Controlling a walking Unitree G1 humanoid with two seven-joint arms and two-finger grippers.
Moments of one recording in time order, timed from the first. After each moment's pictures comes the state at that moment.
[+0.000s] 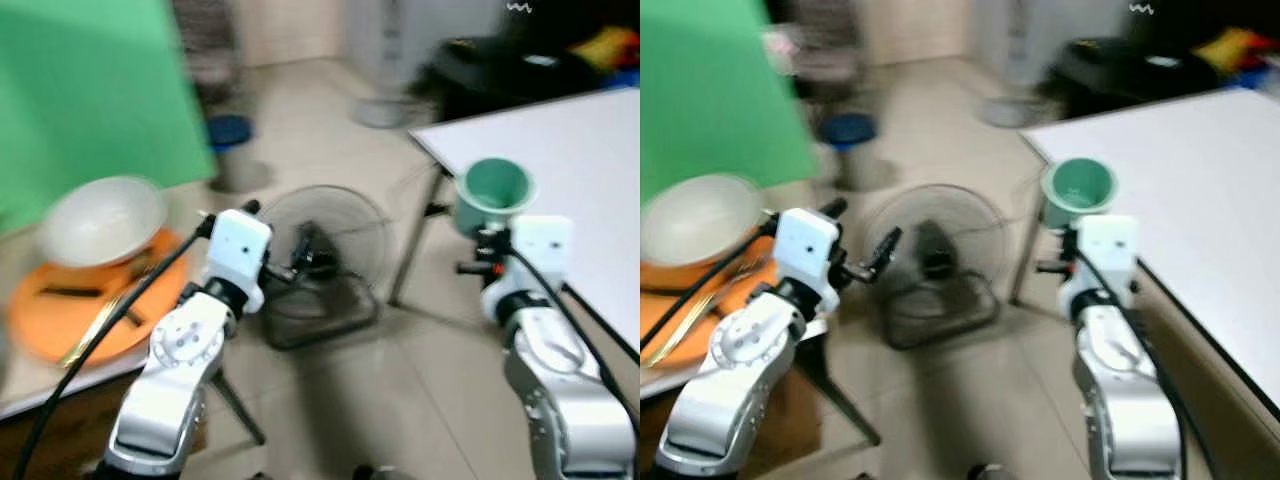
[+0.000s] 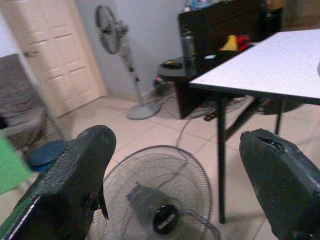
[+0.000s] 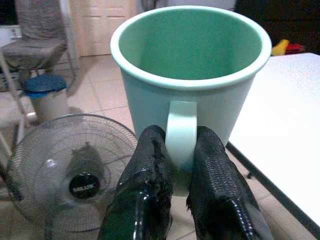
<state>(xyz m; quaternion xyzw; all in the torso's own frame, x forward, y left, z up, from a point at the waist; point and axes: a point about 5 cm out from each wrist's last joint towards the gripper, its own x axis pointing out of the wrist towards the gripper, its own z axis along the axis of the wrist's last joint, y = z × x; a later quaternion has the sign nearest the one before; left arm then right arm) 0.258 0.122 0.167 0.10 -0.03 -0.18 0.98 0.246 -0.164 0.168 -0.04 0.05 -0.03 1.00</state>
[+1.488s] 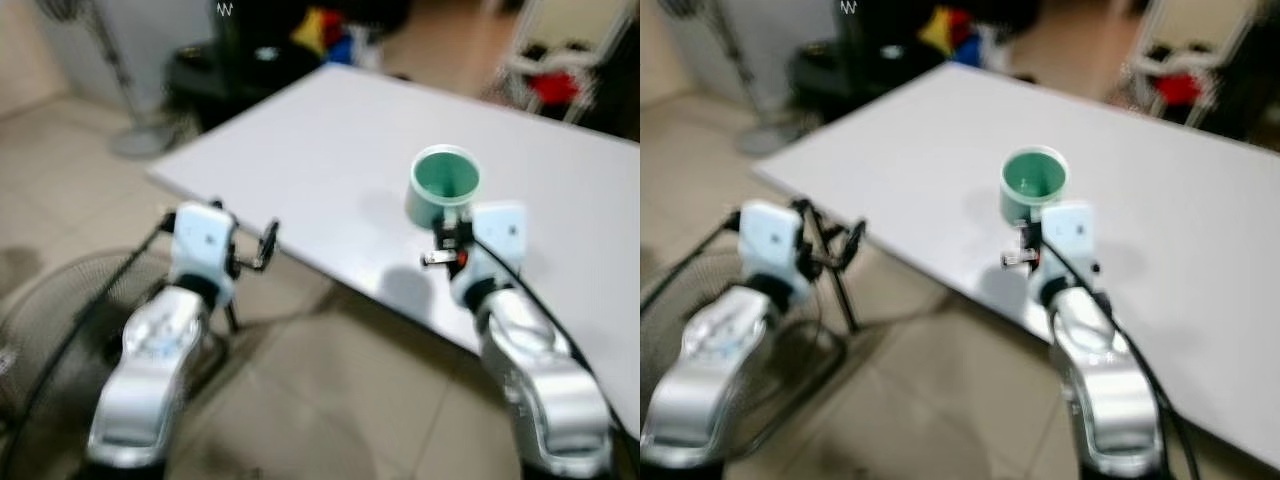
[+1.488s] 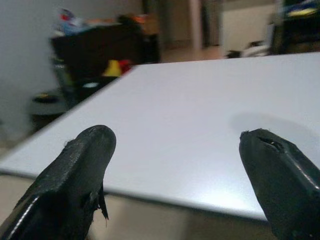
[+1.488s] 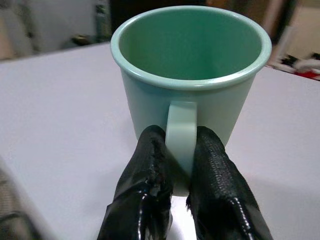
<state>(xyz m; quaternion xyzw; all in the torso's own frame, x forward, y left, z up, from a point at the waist) 0.263 0.135 0.163 0.06 -0.02 -0.15 0.99 0.258 -0.151 0.164 -0.05 0.07 0.03 1.00</state>
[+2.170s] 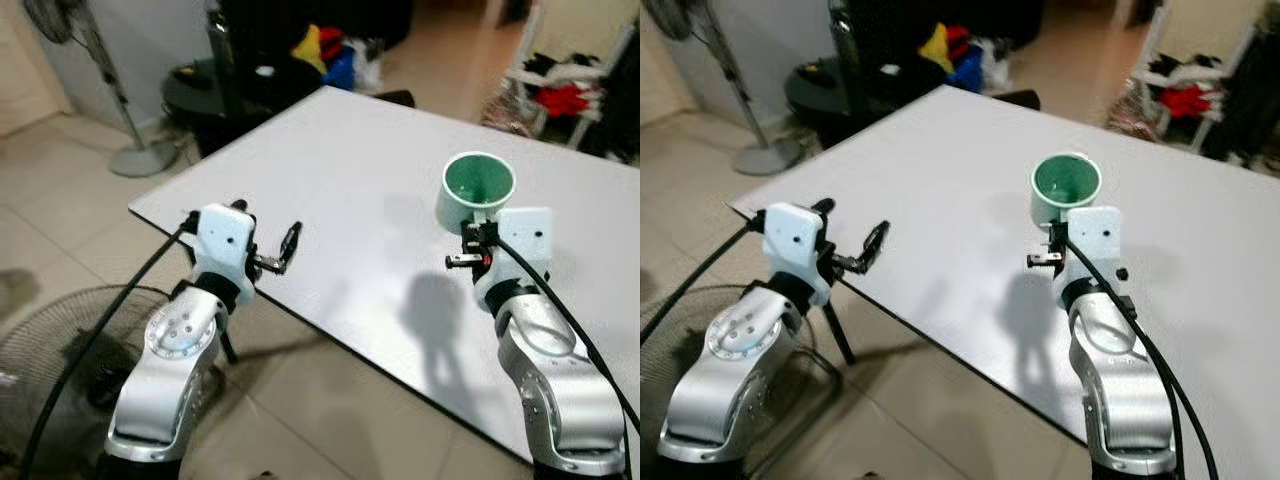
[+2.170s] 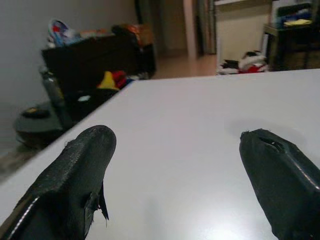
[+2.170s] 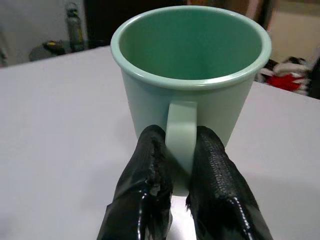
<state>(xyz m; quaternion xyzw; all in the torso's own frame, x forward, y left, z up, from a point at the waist) 0.267 0.131 0.166 0.07 -0.02 -0.16 0.98 0.260 -0.161 0.164 -0.05 0.06 0.00 1.00</state>
